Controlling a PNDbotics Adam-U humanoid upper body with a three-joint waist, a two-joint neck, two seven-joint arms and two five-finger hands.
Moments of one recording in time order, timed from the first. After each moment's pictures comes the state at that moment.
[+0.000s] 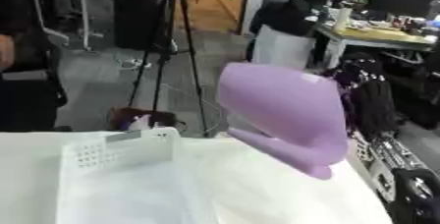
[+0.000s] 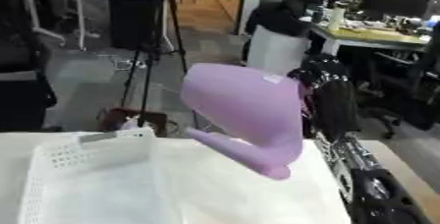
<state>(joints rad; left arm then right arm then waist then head) -0.40 0.26 -0.21 -1.98 -0.50 -0.16 0.52 -1.00 -0.55 -0.12 -1.02 1.33 -0.27 -0.90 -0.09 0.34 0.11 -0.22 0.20</state>
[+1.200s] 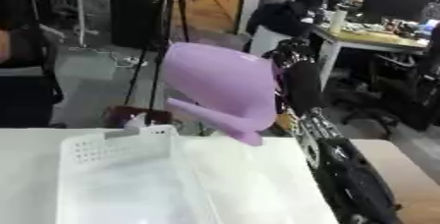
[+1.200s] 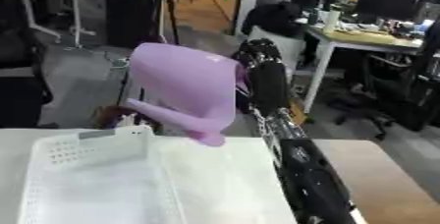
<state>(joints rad) -0.48 0.21 -0.18 -1.98 -0.52 -0.17 0.70 -1.07 -0.55 -0.15 -0.92 1.37 -0.23 -0.90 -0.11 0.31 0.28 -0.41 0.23</state>
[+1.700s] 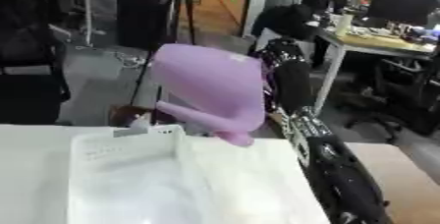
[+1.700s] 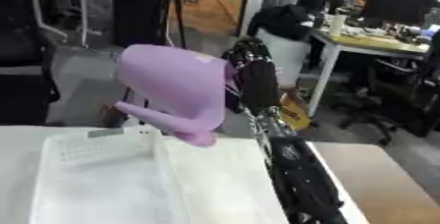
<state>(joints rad) -0.51 0.19 -0.17 -1.98 -0.55 -0.19 0.88 -1.07 -0.51 -0.15 -0.92 1.41 -0.23 -0.90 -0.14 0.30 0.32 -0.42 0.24</state>
